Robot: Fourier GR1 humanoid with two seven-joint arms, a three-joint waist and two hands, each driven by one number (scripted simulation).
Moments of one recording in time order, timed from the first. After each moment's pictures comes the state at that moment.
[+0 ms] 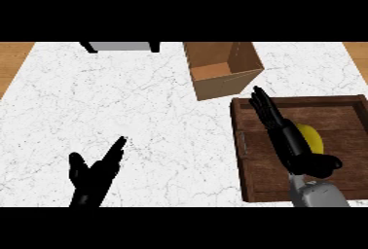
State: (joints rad) left arm 0.08 0.29 -0.35 -1.45 0.40 0.14 0.16; right arm -0.14 -0.22 0.23 -1.57 -0.15 0.01 -0.13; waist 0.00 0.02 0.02
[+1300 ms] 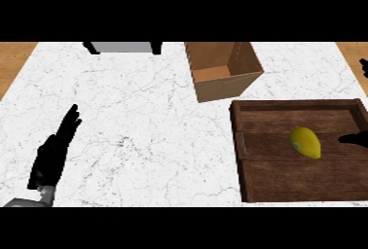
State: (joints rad) left arm -0.02 0.45 -0.22 -1.49 0.10 0.30 0.04; right arm -0.26 -0.75 -0.05 -1.29 0.06 0.16 -0.16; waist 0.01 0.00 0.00
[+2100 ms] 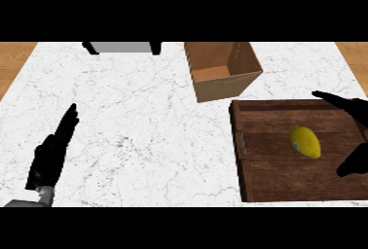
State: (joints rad) left arm -0.01 0.43 -0.18 -1.52 0.06 0.27 0.07; right arm -0.27 -0.81 0.15 -1.50 0.21 0.50 0.26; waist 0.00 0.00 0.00
